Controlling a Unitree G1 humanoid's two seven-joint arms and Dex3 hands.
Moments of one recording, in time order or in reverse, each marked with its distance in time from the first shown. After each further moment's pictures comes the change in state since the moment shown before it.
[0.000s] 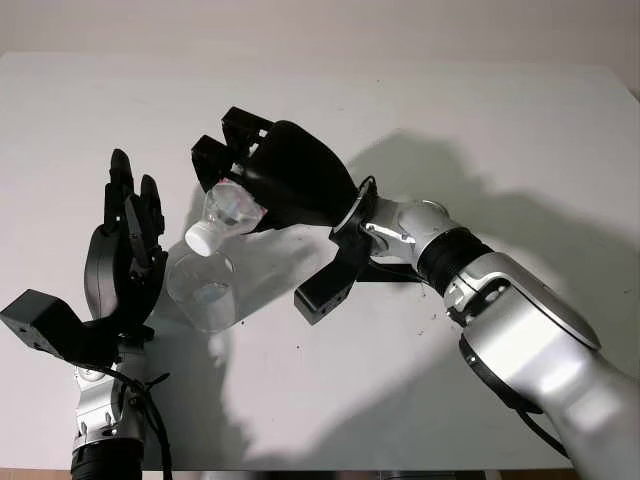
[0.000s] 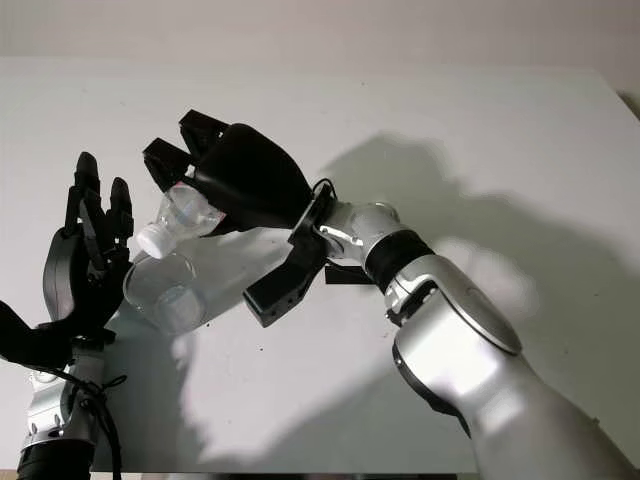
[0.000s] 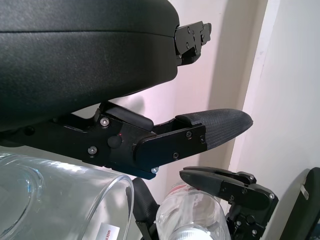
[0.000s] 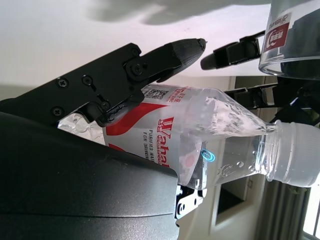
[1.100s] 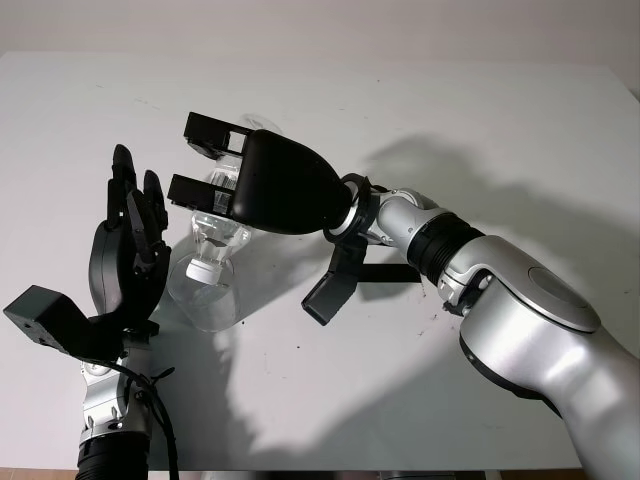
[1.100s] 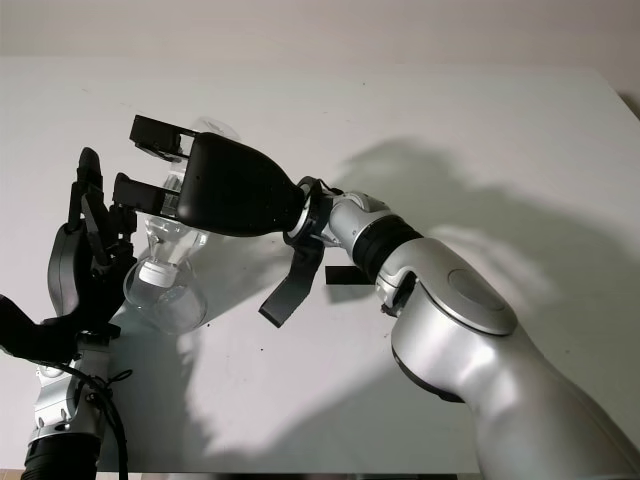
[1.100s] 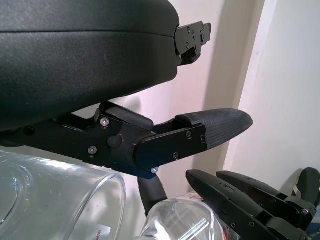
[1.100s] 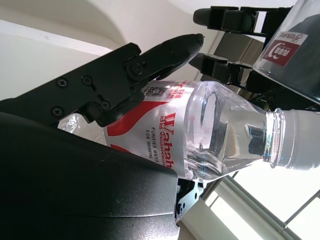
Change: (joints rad) left arm -0.023 -0.016 -0.001 0.015 -0.002 -0.012 0.000; right arm -0.075 -0.002 0.208 -0.014 -0.177 0.211 -0.339
